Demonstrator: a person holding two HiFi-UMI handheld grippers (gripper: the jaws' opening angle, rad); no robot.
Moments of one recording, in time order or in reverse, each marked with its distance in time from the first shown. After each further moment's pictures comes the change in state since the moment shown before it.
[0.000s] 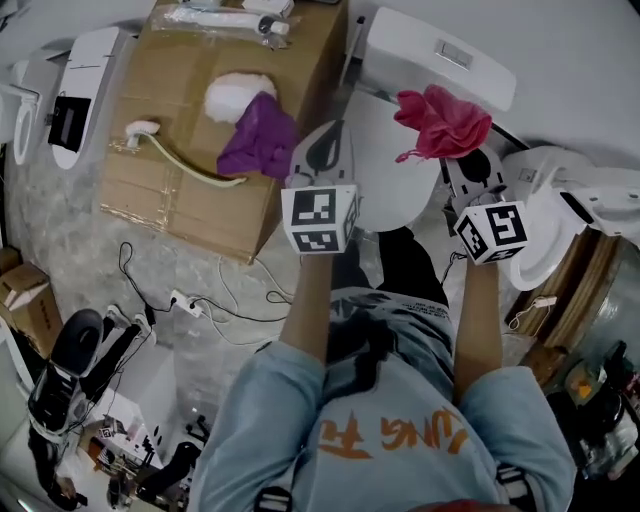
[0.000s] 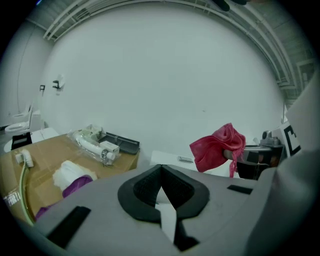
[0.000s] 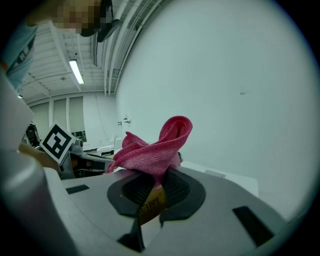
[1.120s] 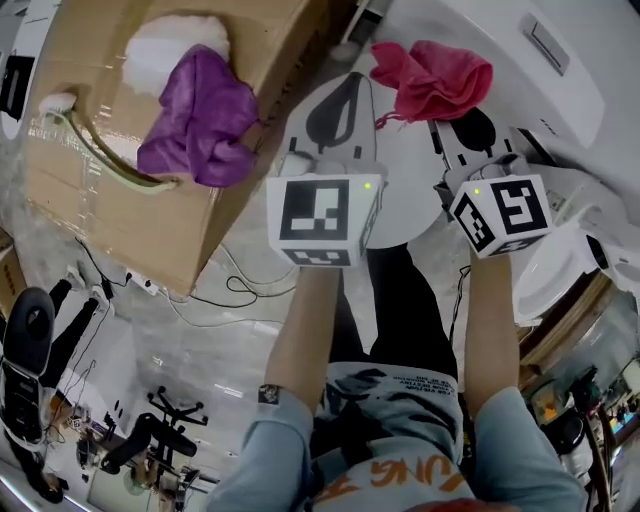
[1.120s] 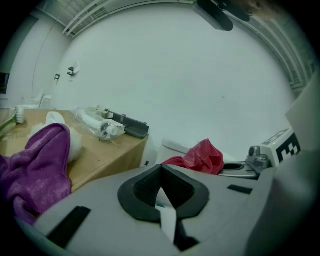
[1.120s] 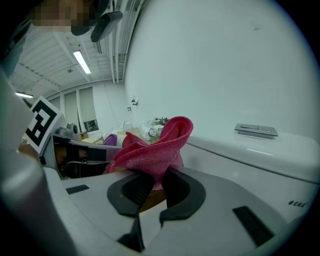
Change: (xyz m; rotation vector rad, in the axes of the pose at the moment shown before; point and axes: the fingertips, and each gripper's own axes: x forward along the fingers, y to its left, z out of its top) left arm 0.121 0.033 -0.104 -0.108 -0.051 0.094; right arm 0.144 -0.026 -0.161 -0.011 0.154 0.174
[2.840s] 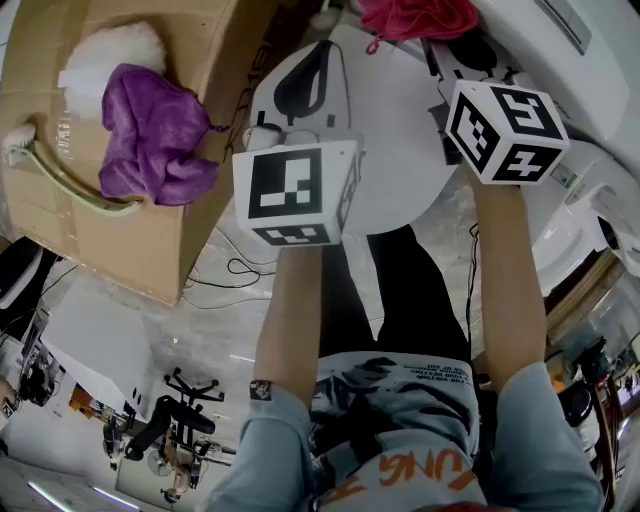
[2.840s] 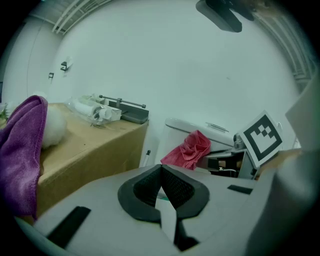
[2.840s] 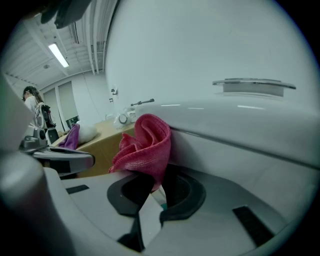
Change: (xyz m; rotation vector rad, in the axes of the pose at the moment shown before) left arm 0.058 0.013 -0.048 0.040 0.116 0.021; right arm 0.063 -0.090 -0.043 0.107 0.139 -0.142
